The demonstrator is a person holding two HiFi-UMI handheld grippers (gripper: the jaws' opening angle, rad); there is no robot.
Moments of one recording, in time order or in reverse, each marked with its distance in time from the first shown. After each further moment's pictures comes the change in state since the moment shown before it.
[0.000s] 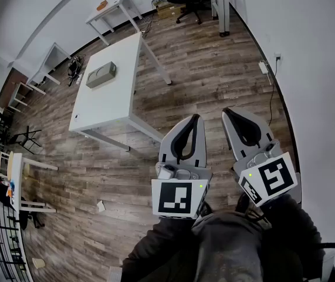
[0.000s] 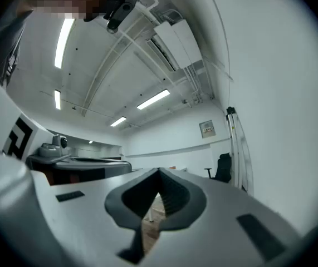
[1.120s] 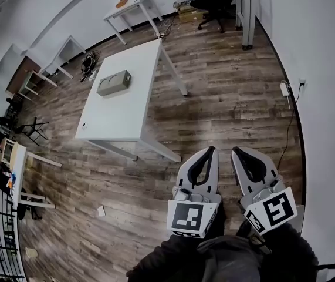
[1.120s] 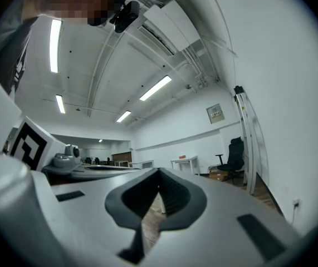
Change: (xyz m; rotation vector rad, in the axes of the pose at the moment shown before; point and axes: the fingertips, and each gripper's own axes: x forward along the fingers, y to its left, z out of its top) left arm 0.081 0.064 -0.080 -0.119 0.091 0.055; right arm 0.090 -0.026 -0.068 0.072 0.094 0.115
